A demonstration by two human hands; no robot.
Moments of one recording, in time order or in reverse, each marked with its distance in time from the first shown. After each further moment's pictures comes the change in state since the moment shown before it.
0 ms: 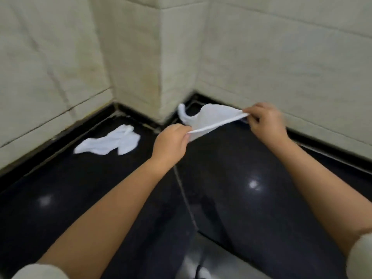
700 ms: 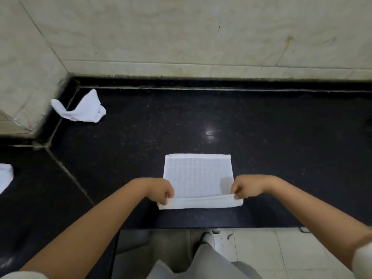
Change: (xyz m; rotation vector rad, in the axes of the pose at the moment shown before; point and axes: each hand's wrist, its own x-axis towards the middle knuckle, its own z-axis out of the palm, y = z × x) left_hand -0.044 0.154 0.197 0.289 -1.693 0.305; right_hand -0.301 0.164 -0.092 0.254 -1.403 0.673
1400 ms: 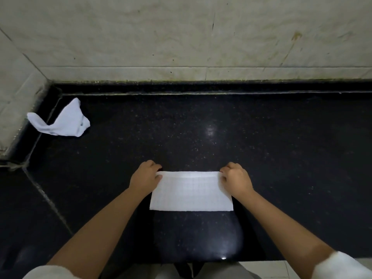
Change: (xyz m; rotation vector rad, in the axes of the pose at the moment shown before) left_hand 0.088 -0.046 -0.030 -0.178 0.780 -0.256; right_hand 0.076 0.023 -0.021 0.057 0.828 0.203
